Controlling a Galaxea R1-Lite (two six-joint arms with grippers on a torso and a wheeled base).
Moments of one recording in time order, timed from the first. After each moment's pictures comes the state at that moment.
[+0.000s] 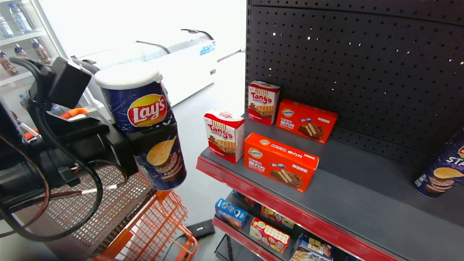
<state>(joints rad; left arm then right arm) -0.34 1.35 -0.70 -0.64 -0.37 0.06 0.01 0.00 0.00 0.00 0.00 0.00</state>
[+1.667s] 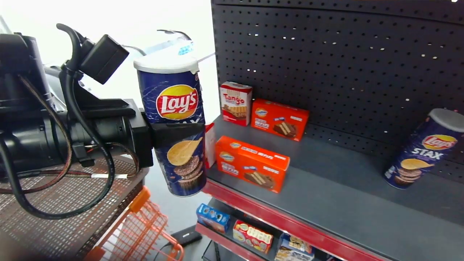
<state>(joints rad) -0.41 1.41 -0.96 -0.31 -0.54 0.07 0.01 0.00 0.00 0.00 0.00 0.00</state>
